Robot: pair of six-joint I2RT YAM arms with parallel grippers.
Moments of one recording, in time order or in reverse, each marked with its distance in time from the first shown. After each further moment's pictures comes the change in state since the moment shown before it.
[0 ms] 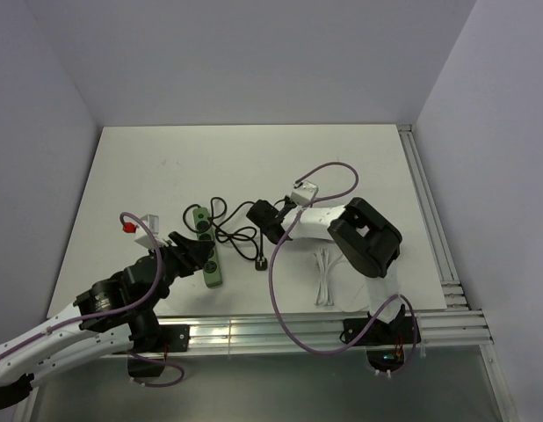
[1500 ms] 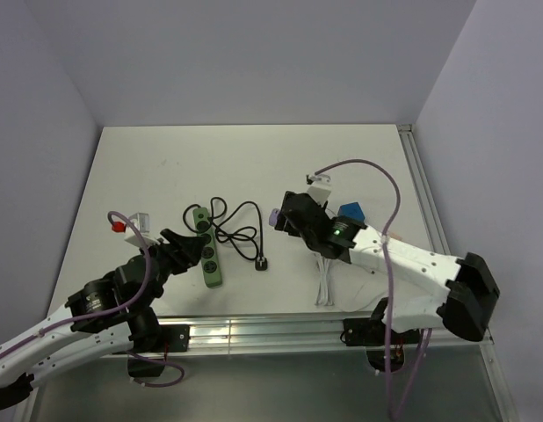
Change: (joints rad) left arm 0.000 -0.014 0.057 -0.063 -0.064 0.013; right arm 0.057 -0.655 -0.228 0.097 -0.663 -0.375
